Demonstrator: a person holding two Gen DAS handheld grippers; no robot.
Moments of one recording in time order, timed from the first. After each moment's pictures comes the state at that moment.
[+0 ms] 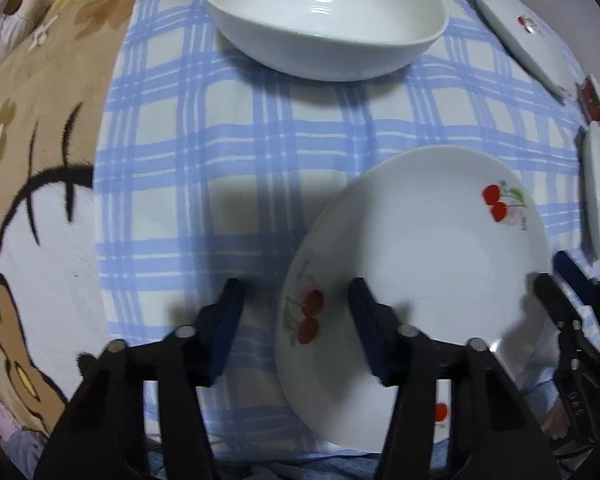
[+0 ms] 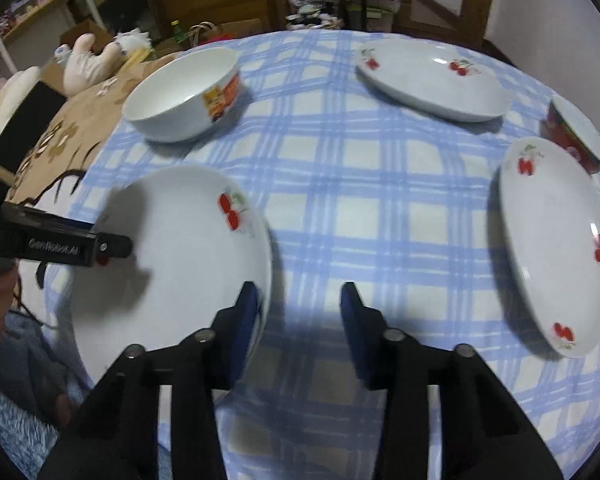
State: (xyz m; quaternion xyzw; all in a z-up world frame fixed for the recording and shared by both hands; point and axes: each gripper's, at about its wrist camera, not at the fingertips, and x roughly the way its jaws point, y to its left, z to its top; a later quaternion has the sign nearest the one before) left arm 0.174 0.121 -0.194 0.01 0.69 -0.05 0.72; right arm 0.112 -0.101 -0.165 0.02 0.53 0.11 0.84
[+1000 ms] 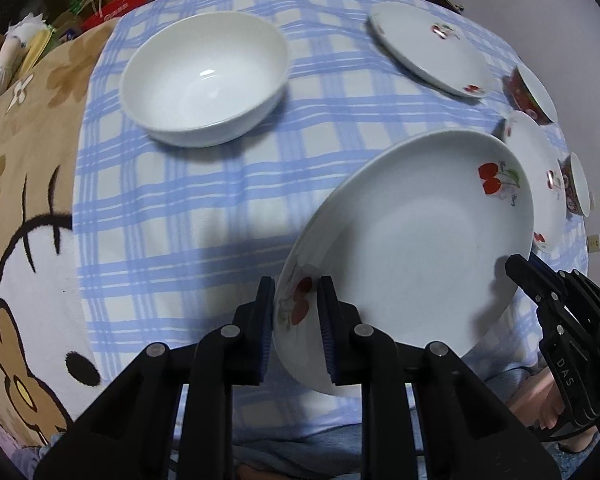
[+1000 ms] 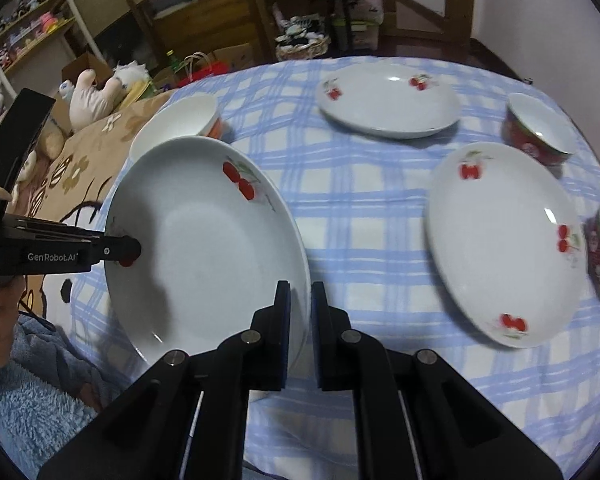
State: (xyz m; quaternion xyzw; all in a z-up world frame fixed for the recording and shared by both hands) left arm 0.164 0.047 -0.107 0.02 0.65 -0.11 0.75; right arm 0.093 -0.159 -0.121 0.06 0.51 0.09 0.85
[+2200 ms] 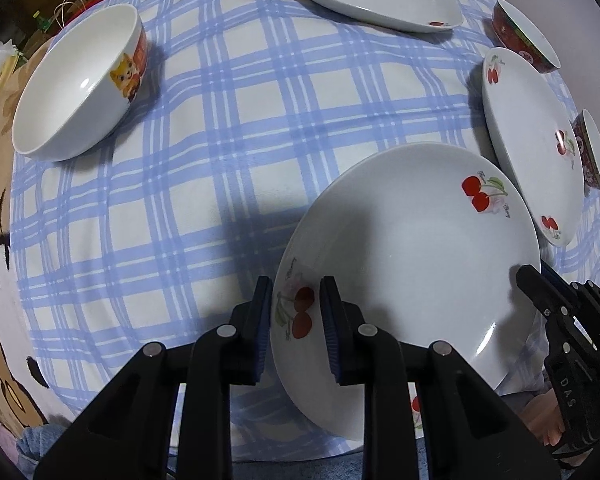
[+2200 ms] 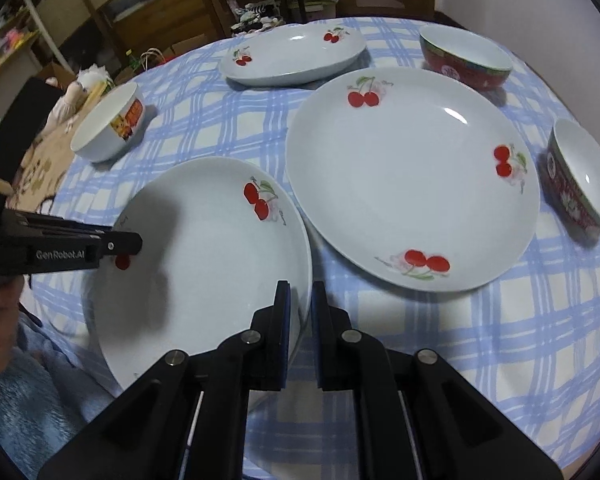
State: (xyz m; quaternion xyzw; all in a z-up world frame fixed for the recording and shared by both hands) left arm 0.153 -0.041 -0.170 0.06 0.67 -0.11 0.73; right arm 0.071 -0.233 -0.169 0.07 0.54 0.05 0.84
